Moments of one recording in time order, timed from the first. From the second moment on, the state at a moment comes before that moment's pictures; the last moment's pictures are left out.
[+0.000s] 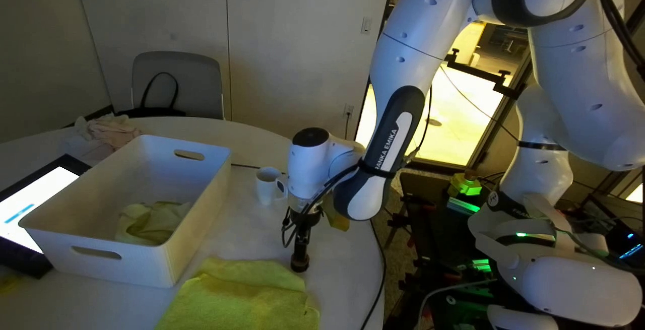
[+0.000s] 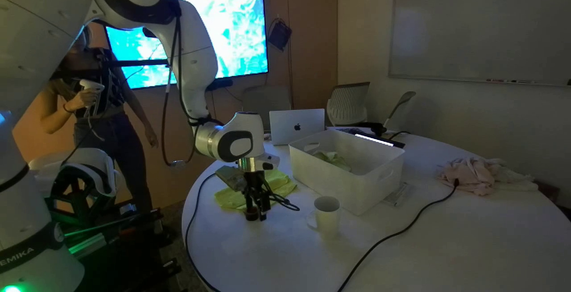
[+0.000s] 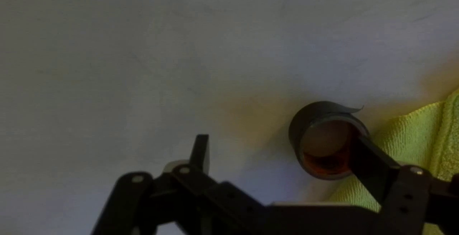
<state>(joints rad) 0.21 0.68 -0.04 -2.24 -0.12 2.87 0.22</state>
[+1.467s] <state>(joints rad) 0.21 0.75 -0.04 -2.17 -0.12 2.87 0.21</state>
